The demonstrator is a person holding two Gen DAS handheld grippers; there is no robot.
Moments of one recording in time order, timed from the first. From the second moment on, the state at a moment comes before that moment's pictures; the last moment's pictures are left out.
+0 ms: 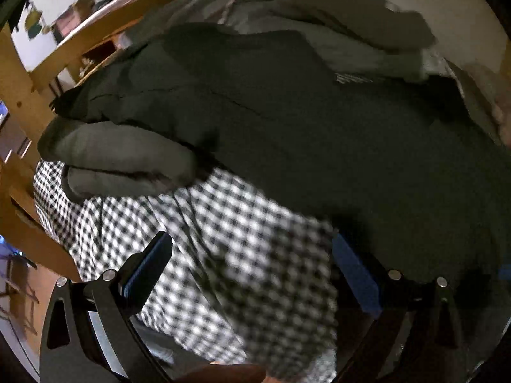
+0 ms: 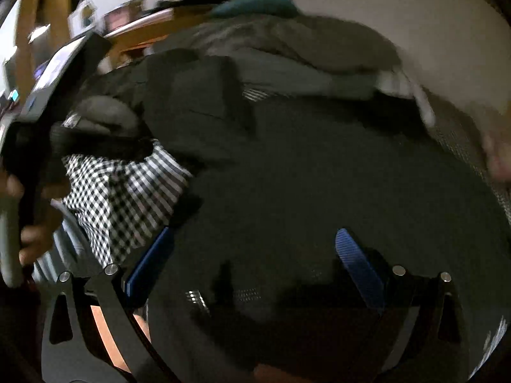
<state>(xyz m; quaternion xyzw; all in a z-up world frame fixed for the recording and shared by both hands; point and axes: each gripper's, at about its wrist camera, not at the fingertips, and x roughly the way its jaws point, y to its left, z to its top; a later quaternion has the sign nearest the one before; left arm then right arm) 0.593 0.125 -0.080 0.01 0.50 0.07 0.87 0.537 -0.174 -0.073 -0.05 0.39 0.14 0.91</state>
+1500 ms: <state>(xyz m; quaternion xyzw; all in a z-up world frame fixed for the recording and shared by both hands) 0.670 0.276 -0.101 -0.43 0.35 -0.17 0.81 0.599 -0.132 -0.054 -0.09 0.20 0.13 0.97</state>
